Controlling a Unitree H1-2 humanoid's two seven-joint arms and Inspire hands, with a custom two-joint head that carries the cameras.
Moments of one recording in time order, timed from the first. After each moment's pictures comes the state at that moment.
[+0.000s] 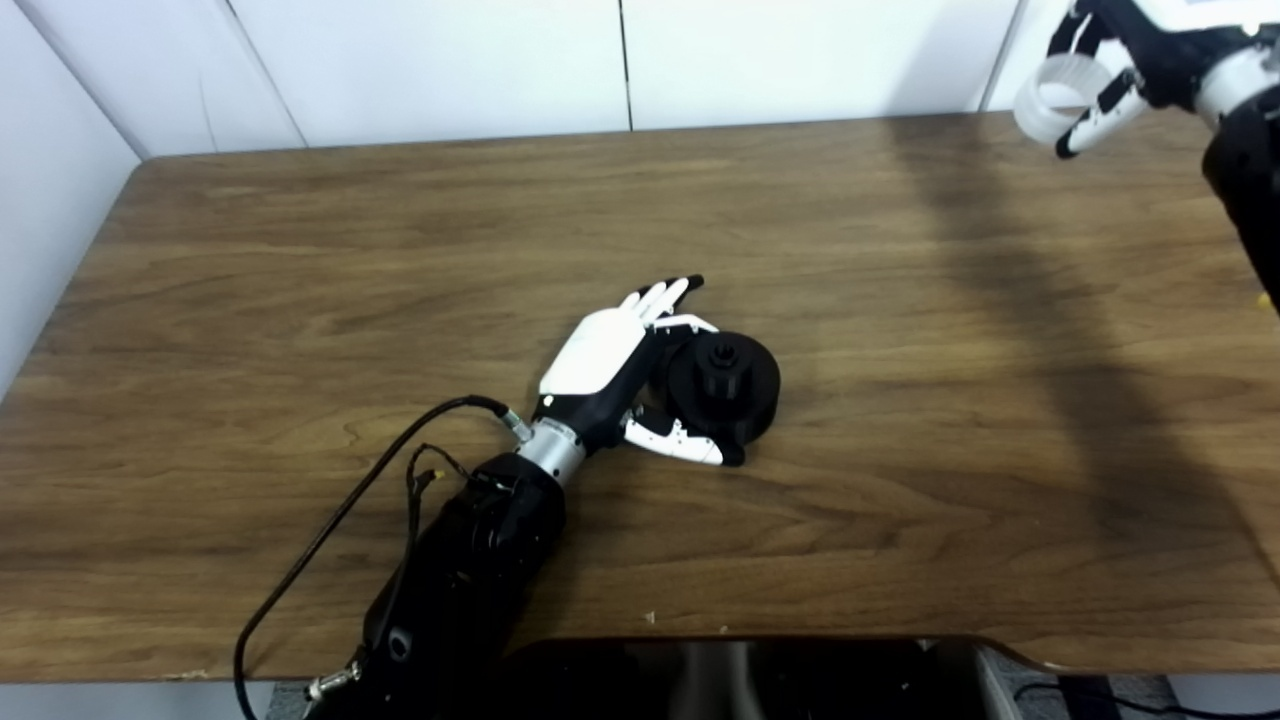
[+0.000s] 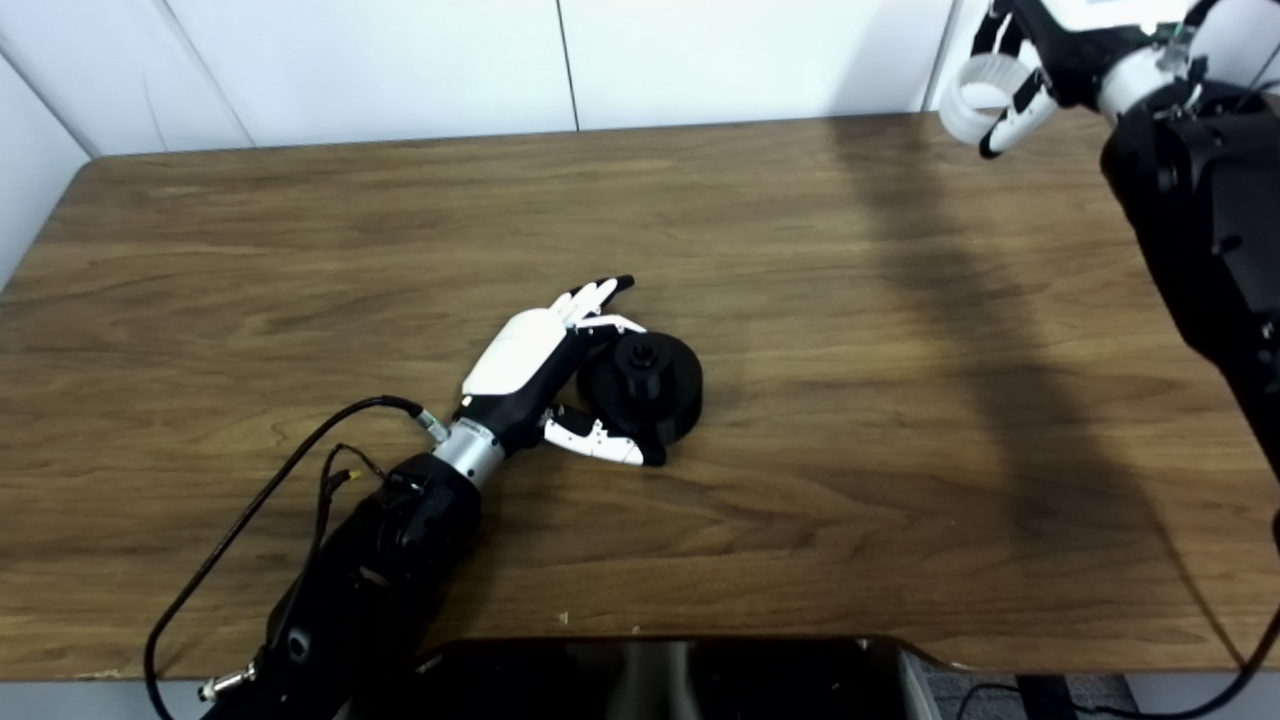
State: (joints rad) left arm -0.22 0.18 -0.45 0.10 0.67 -0.03 -0.02; right arm -0.65 -0.71 0.27 0.15 -0.85 0.17 0.26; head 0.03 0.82
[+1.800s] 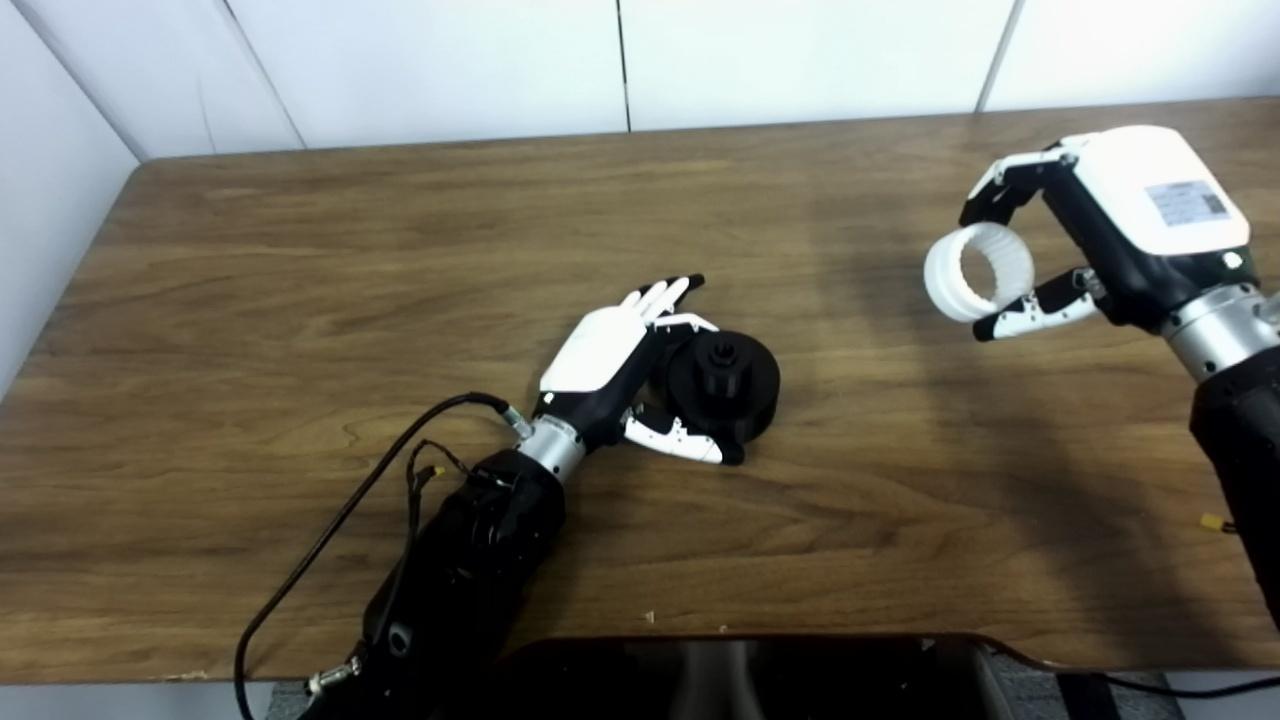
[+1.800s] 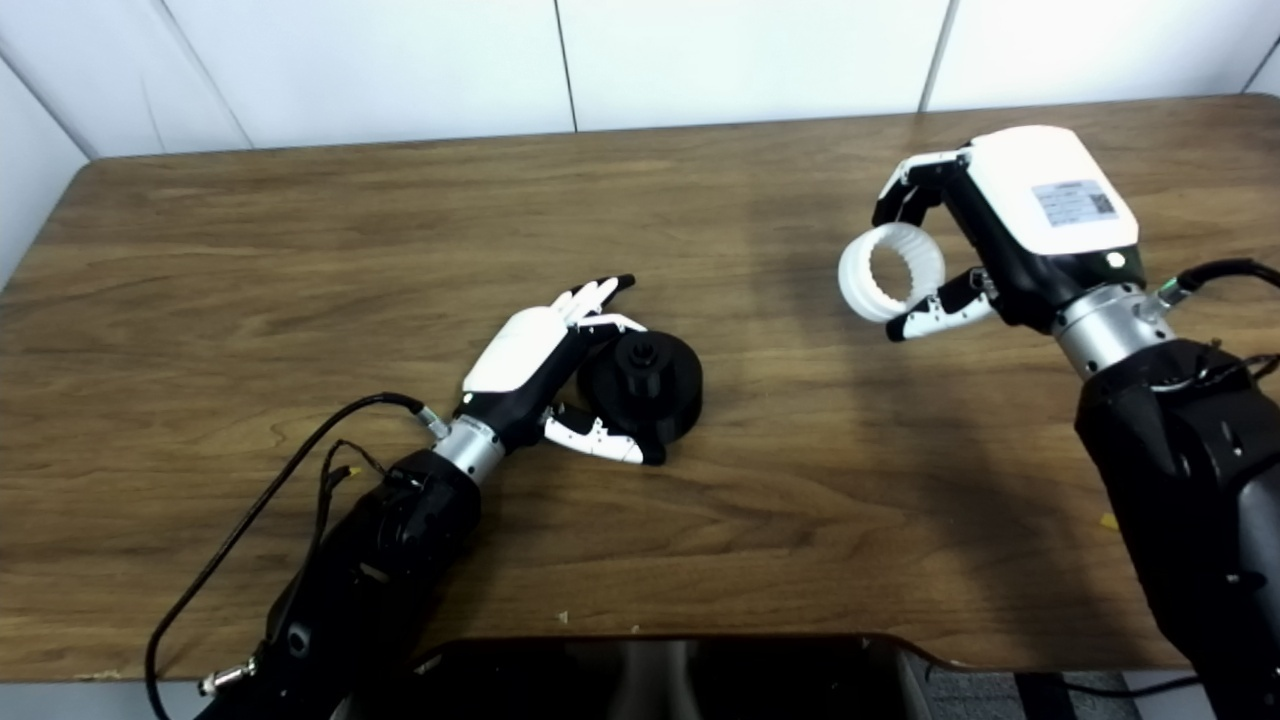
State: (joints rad) left arm -0.23 0.18 -0.45 0.11 0.67 -0.04 -0.02; right arm -0.21 -0.55 0.08 -0.50 -0.83 0.14 0.35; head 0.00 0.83
